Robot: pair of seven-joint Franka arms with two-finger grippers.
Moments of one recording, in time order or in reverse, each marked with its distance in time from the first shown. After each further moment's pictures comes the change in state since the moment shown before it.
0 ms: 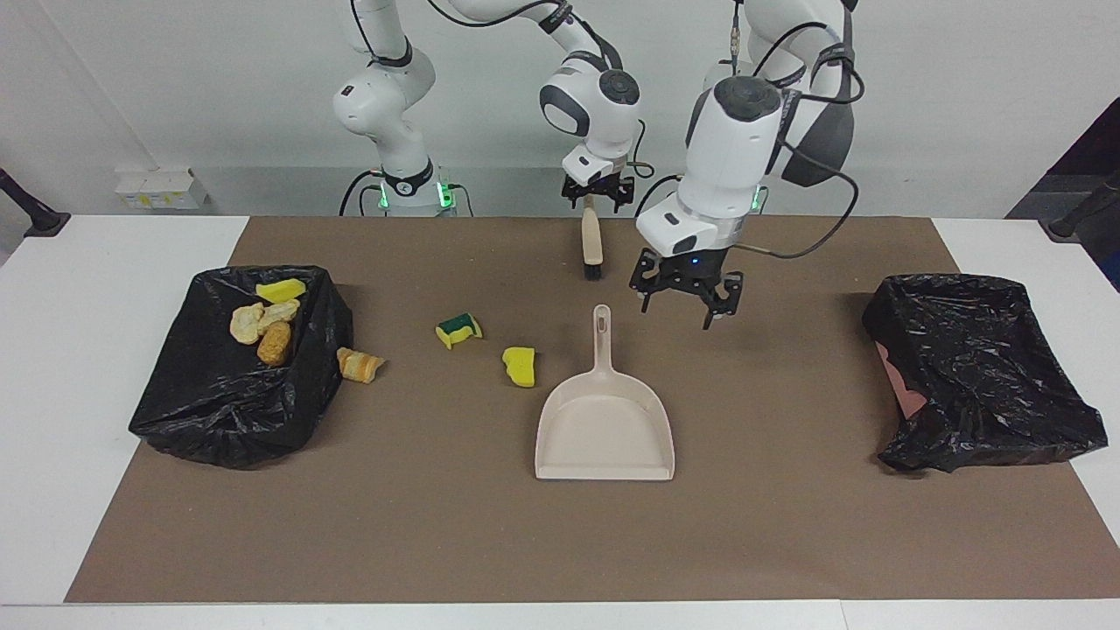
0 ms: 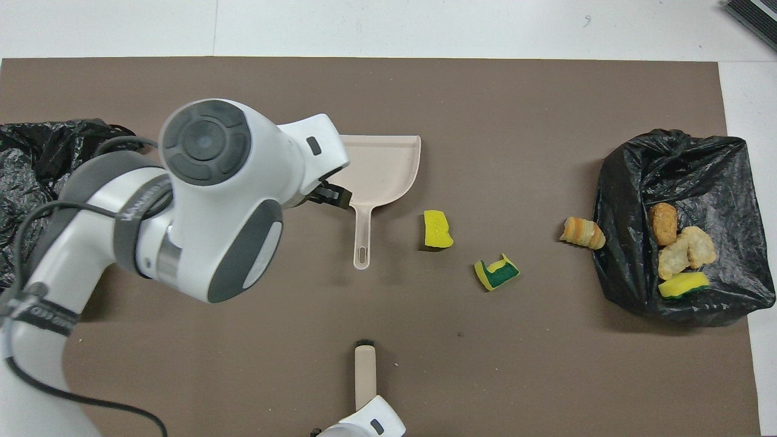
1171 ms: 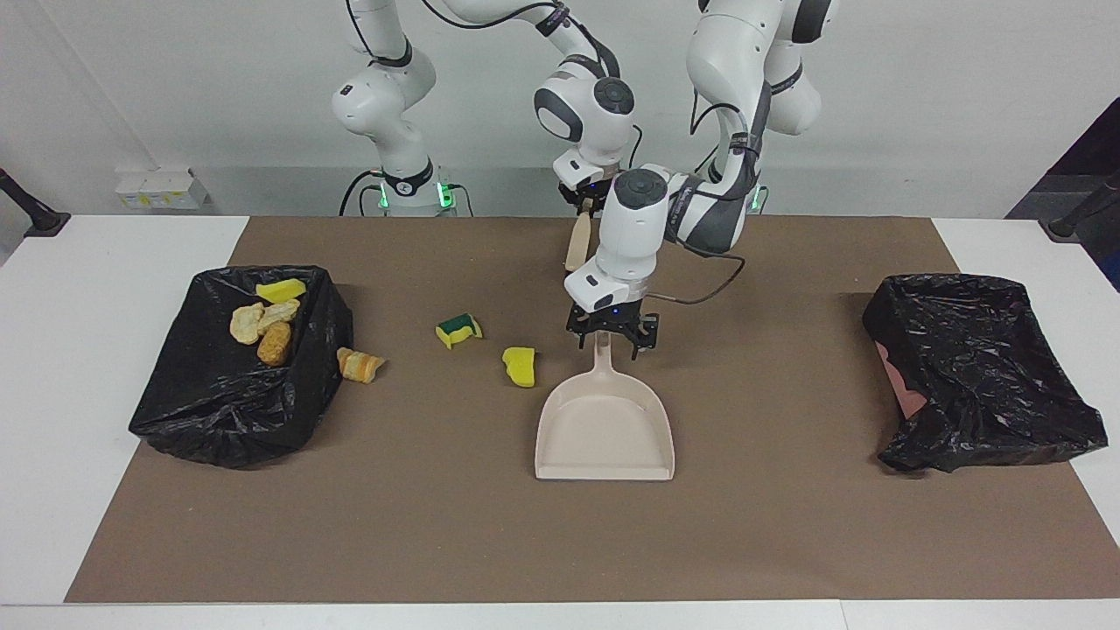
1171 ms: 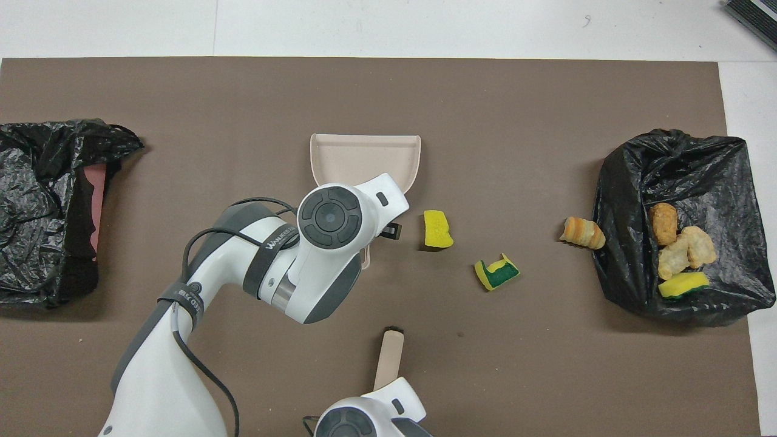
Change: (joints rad) left arm -0.120 0.114 -0.002 -0.175 -0.002 0.293 -0.215; right arm -0.098 -0.015 -0.012 0.008 0.005 -0.104 0.051
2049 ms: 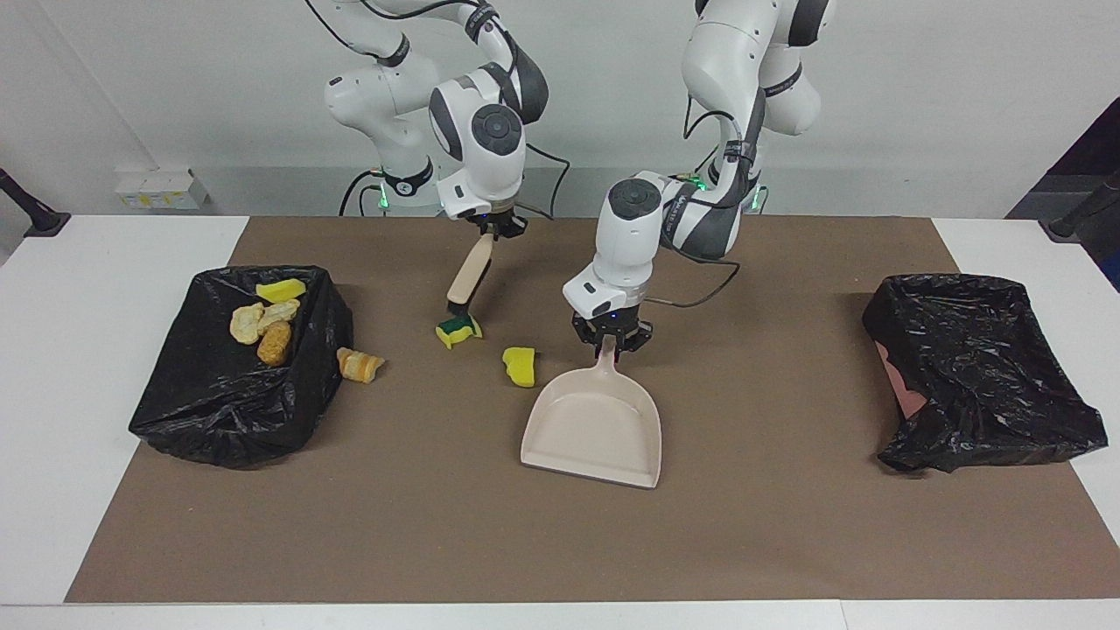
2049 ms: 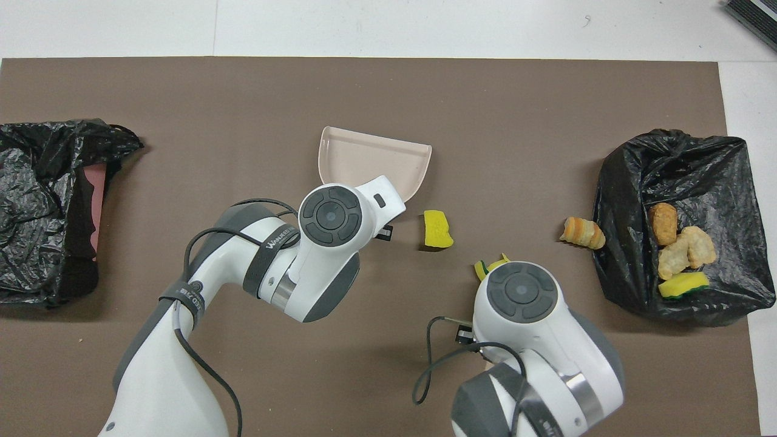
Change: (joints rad) left arm 0.000 0.000 0.012 -0.007 0.000 -0.024 0.010; right arm -0.477 -0.142 -0.011 0.014 -0.153 -0.314 -0.305
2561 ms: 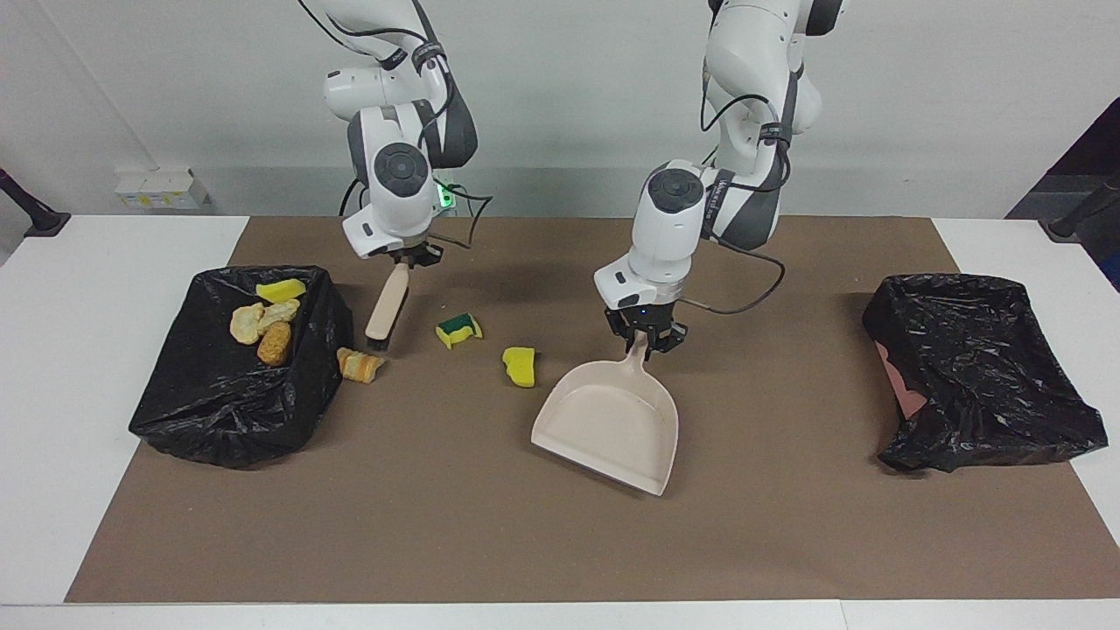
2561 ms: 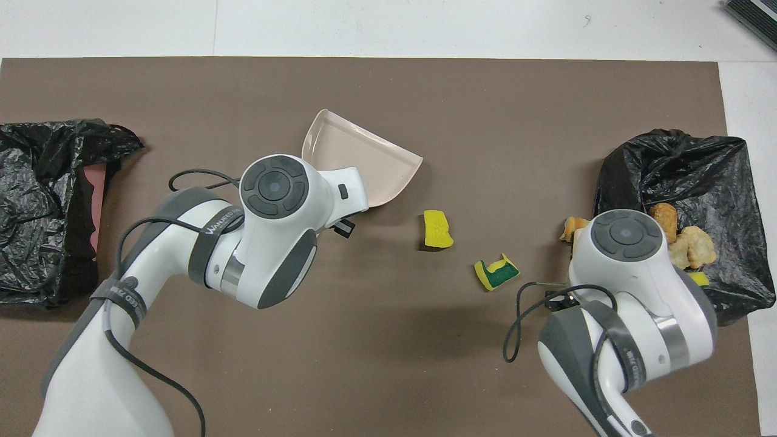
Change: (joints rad) left arm 0.083 -0.076 0.025 0.001 0.001 -0.118 0.425; right arm -0.285 0.033 -0.003 -0.006 -0.246 0.017 -0.337
